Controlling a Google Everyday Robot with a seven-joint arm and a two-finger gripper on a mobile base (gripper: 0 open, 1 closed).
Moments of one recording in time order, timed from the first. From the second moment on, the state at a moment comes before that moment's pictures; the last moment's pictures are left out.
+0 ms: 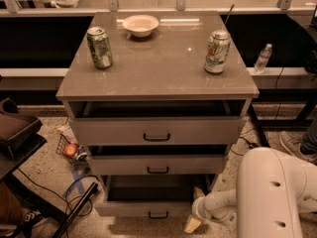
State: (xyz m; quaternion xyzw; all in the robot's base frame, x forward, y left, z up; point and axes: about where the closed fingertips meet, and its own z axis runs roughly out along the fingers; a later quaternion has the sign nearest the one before) arm 0.505 -0.160 0.182 -0.58 0.78 0.02 0.23
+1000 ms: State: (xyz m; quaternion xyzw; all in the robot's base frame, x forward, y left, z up) arm 0.464 -0.175 0.158 -0.56 0.81 0.05 0.17
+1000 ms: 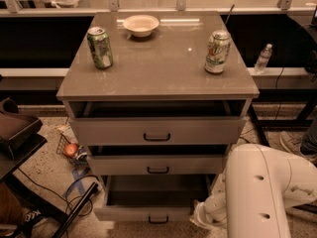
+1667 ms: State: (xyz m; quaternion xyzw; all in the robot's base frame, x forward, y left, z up) arm 0.464 -0.175 0.163 -0.56 0.81 0.05 0.17
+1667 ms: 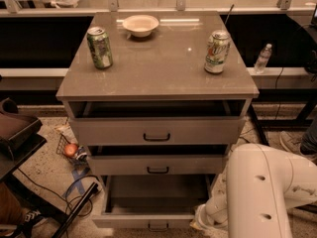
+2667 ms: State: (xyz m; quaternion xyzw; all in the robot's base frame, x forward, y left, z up) arm 0.430 -0.192 0.167 -0.55 0.82 0.05 0.13
